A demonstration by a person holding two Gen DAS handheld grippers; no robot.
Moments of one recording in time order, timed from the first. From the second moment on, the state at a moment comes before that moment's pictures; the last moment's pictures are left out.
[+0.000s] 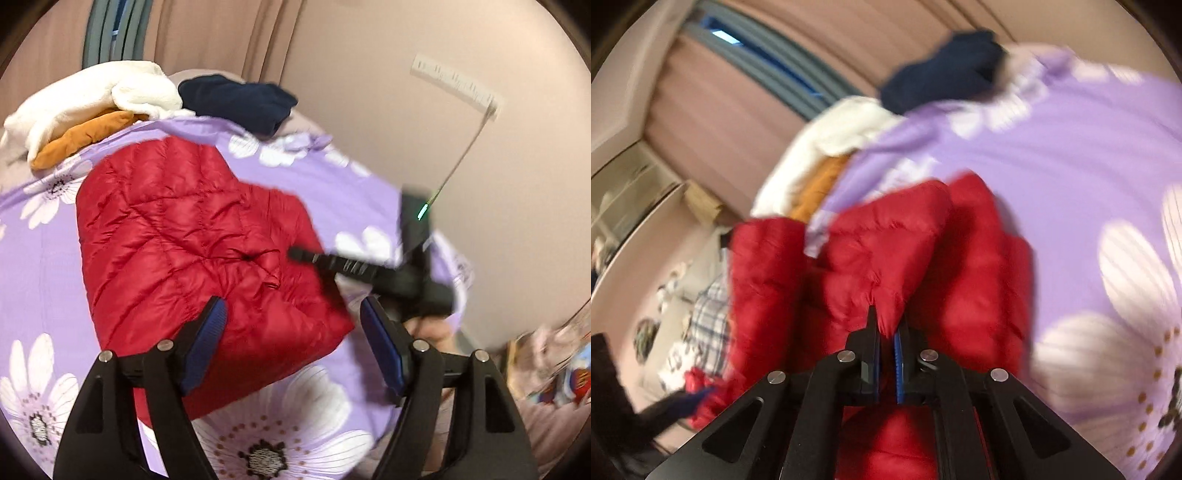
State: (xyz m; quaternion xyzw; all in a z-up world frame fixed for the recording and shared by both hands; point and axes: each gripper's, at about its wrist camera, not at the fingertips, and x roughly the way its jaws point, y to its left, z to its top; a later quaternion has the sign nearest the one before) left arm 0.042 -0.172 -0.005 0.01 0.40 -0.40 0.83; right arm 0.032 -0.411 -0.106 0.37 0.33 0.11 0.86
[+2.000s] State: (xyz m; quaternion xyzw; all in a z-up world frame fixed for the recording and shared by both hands) left arm 0.135 -0.153 -0.040 -0.02 0.44 -0.27 0.86; right arm -0.013 -0.334 -0.102 0.18 0.37 0.15 0.90
